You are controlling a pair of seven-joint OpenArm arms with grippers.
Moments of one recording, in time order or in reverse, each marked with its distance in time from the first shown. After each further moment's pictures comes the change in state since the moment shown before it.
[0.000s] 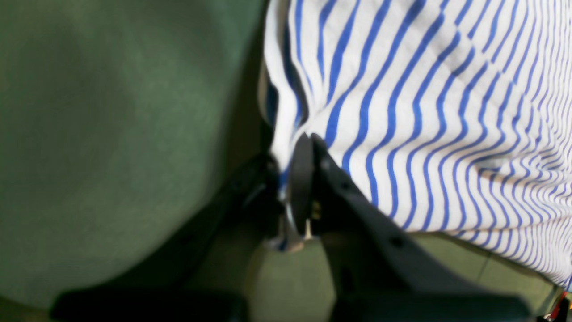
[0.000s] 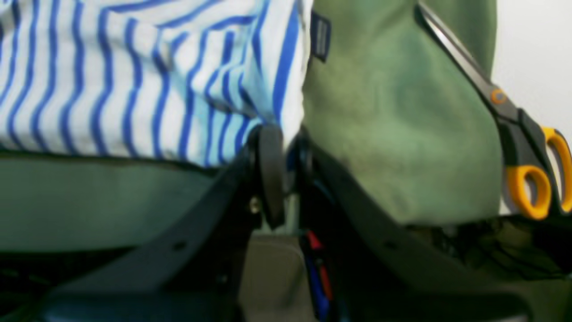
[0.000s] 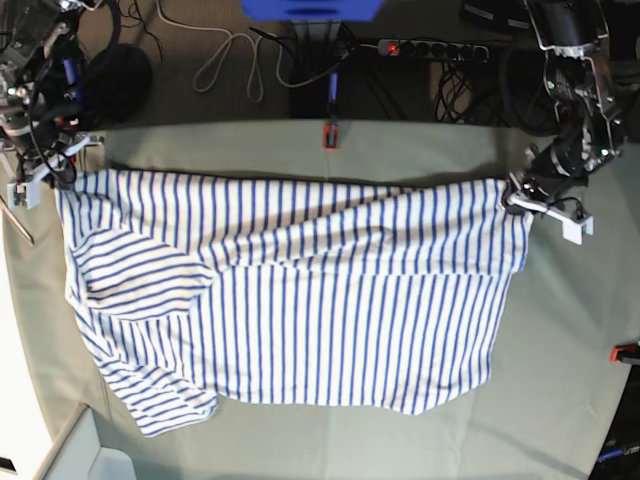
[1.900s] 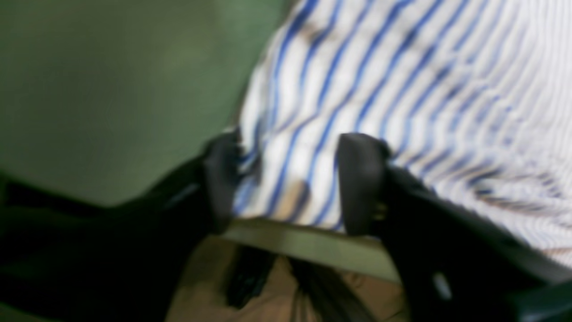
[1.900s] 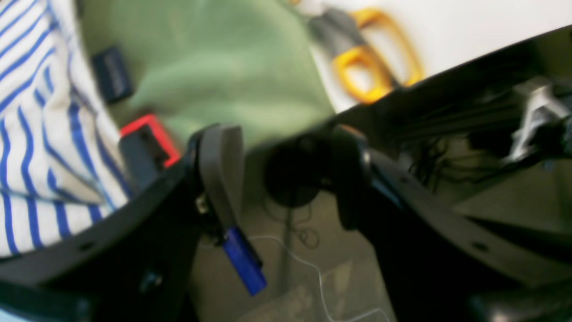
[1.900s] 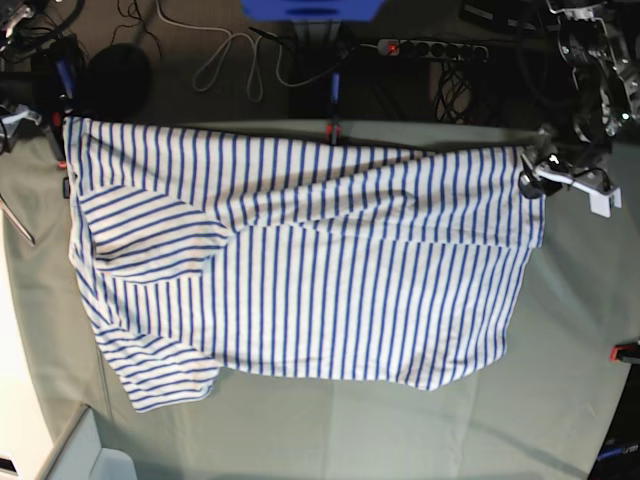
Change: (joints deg) left arm 8.3 0.2 -6.7 9.3 -0.3 -0.1 0.6; right arm 0.8 1.6 17.4 -5.2 -0.4 -0.7 1.6
